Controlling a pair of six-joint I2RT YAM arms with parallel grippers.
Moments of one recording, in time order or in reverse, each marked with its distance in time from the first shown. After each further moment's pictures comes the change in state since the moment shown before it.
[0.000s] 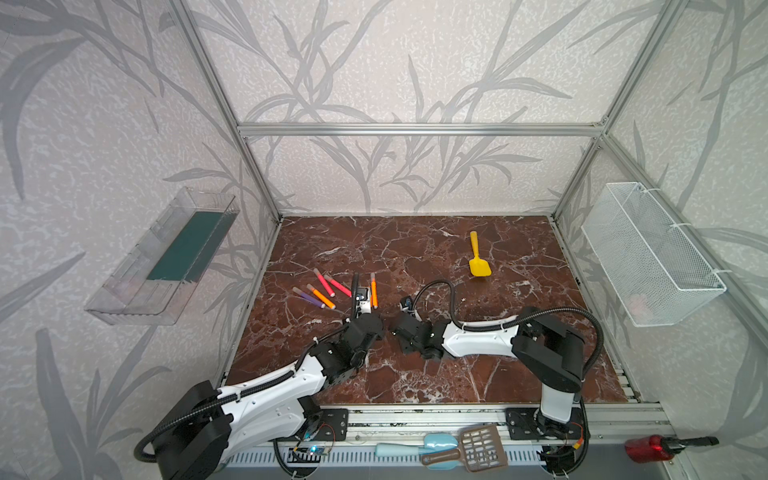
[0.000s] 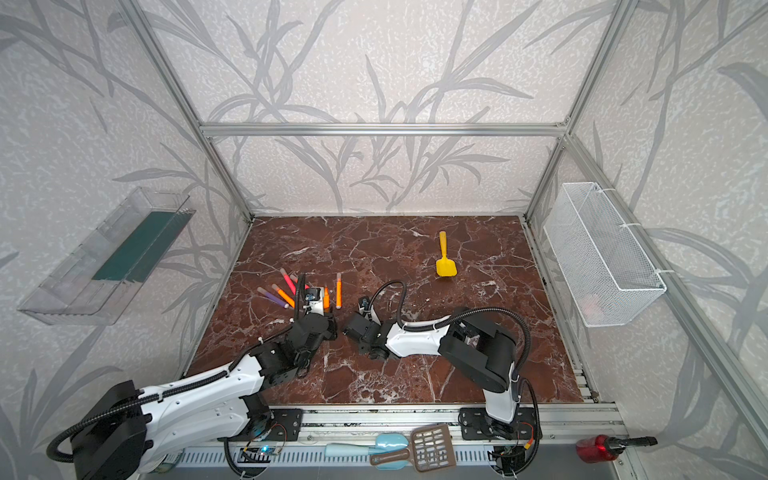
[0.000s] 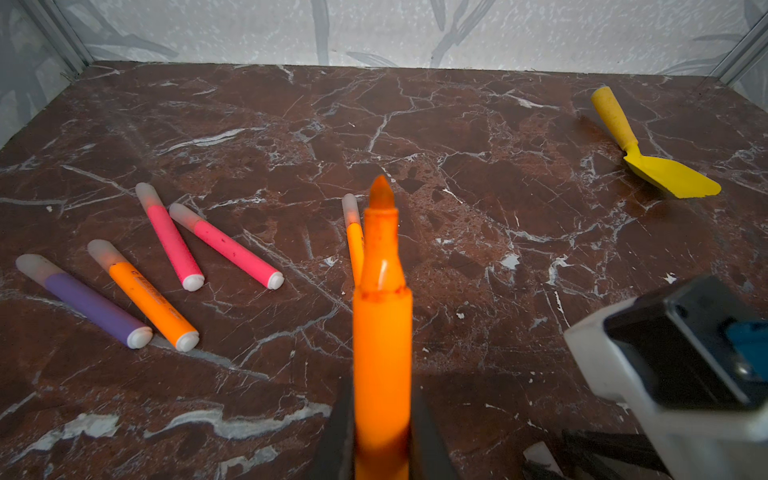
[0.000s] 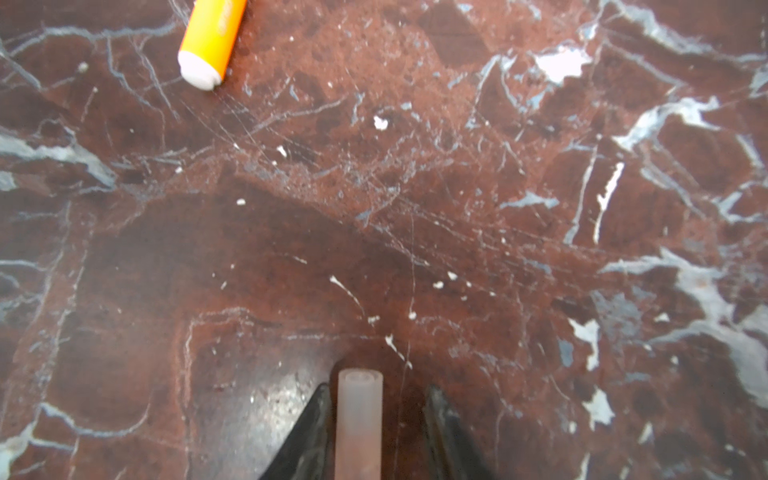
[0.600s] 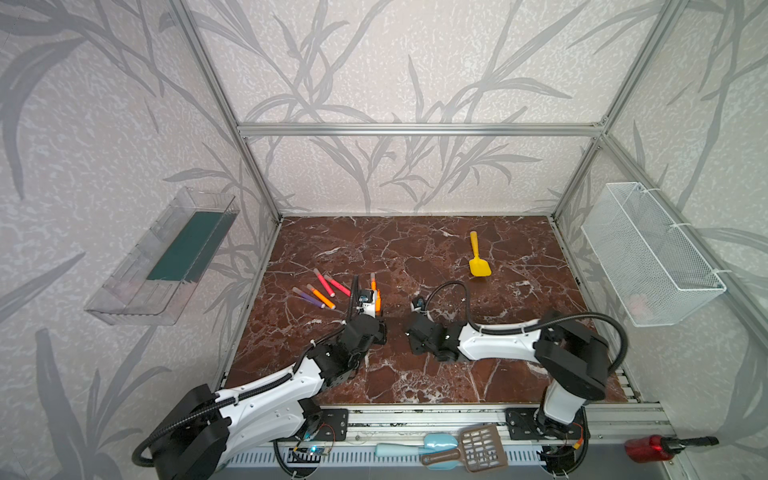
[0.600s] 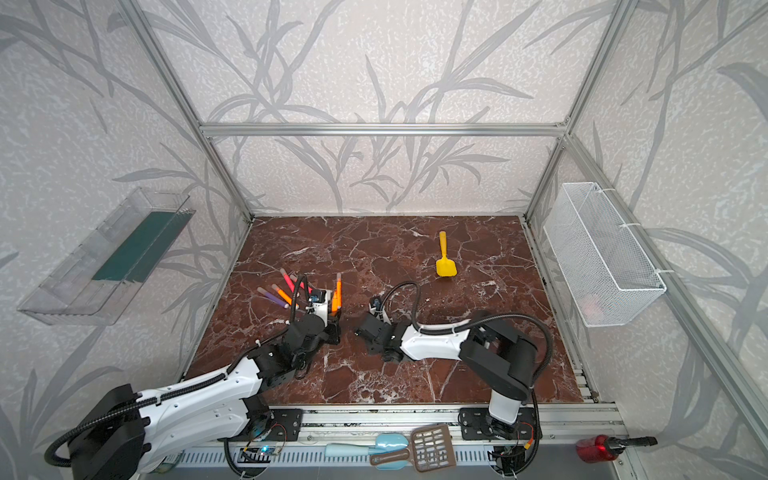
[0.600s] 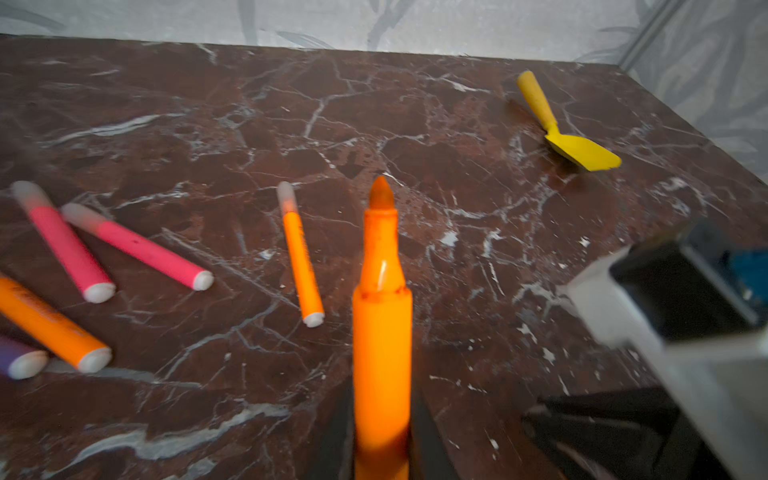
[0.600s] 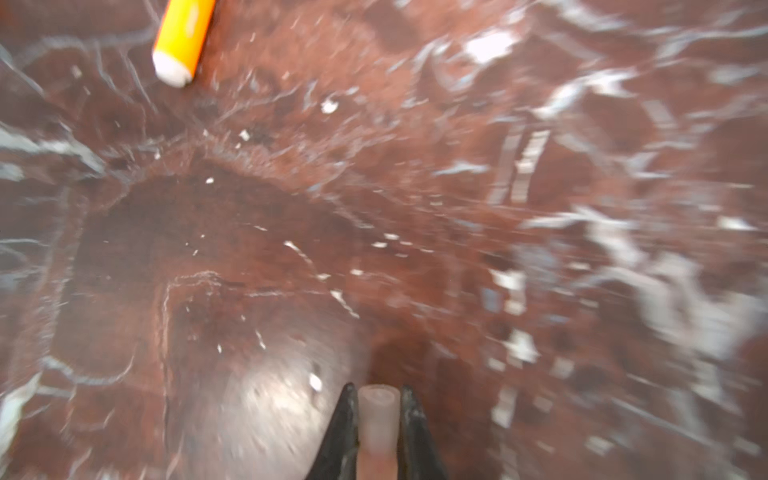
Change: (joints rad) left arm 0.007 -0.029 -0.043 0.089 0.240 0.050; right arm -0.061 -0.224 -0.188 0.037 -0.025 0.010
